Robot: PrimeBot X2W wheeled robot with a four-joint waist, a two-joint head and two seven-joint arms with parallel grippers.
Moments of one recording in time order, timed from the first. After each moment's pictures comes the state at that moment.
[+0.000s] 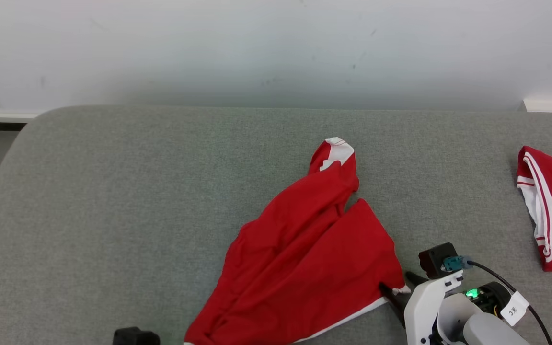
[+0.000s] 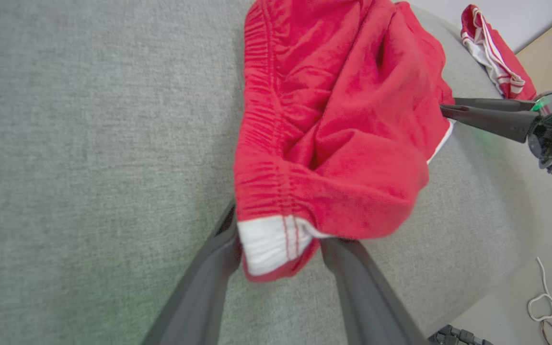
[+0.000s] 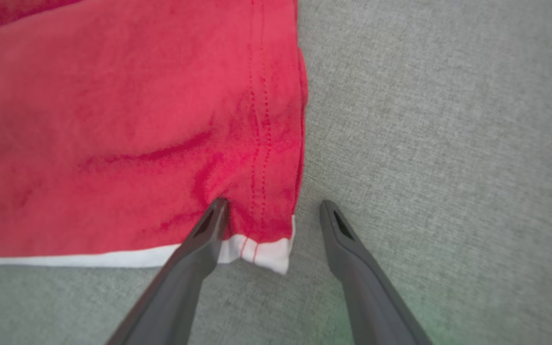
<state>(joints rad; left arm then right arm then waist) -0.01 0.39 -0.50 0.17 -0.65 -0.13 0.01 -0.44 -0.19 0.60 0.64 0.55 0.12 0.29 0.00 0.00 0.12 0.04</state>
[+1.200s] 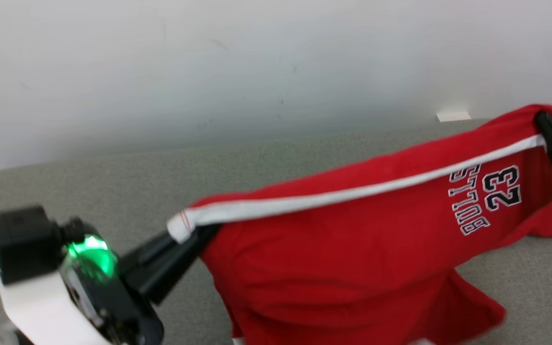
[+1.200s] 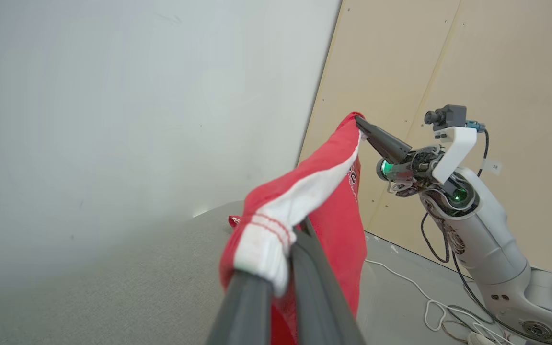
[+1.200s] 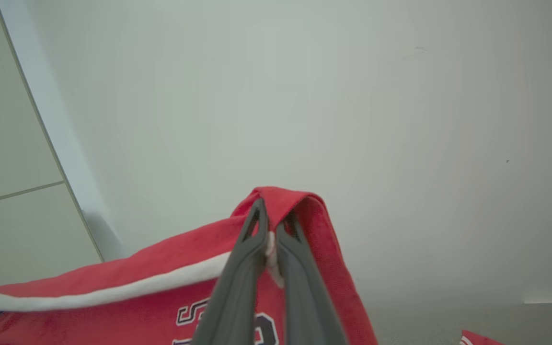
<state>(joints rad) -0.18 0.64 -0.32 -0.68 -1.01 -0.04 0.26 -0.26 -0.30 -0.01 -0.40 0.98 0.13 0.37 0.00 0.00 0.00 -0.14</state>
